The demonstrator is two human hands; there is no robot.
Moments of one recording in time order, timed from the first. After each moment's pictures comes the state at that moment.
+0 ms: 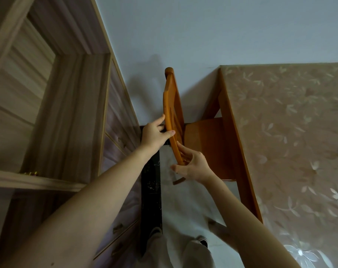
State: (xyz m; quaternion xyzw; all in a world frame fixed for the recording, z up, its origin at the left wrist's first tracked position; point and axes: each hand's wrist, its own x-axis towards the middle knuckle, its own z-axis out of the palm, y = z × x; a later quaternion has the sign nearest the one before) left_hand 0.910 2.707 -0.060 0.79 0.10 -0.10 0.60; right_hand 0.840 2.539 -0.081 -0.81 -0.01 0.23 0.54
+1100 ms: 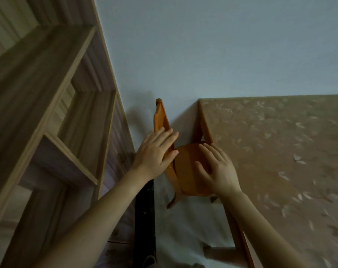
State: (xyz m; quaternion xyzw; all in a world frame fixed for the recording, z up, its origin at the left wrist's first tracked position) left_hand 0.781 2.686 0.061 0.94 -0.26 0.14 0.19; right_hand 0.725 2.455 0.064 -0.95 -0.12 -0.14 0.24
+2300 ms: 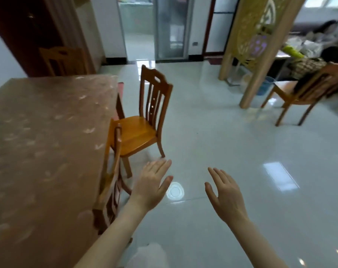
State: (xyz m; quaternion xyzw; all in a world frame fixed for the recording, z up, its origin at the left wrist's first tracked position) left_hand 0.343 2.137 0.042 0.53 -0.82 -0.13 0.20; right_hand 0.102 2.185 0.034 -0.69 0.68 -0.25 0.07
